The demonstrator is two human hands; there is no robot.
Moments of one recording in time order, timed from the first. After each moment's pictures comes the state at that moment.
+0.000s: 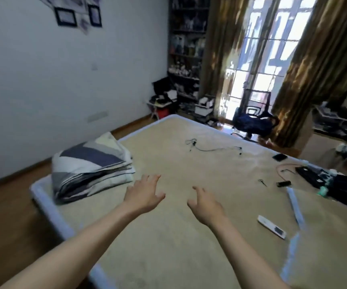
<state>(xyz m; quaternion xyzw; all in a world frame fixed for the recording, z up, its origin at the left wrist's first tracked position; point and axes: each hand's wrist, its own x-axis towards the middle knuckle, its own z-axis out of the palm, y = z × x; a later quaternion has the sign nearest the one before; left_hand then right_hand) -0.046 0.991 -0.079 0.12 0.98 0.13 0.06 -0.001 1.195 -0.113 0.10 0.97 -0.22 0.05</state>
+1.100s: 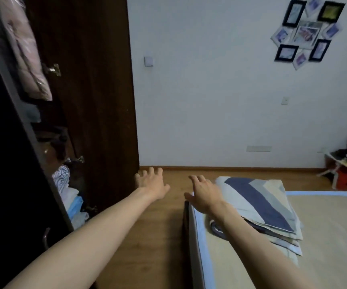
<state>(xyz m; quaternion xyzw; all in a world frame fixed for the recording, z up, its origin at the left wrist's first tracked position) -0.086 0.398 -0.034 -0.35 0.94 0.03 0.02 -0.173 0.561 -0.023 -0.43 0.90 -0.10 0.04</state>
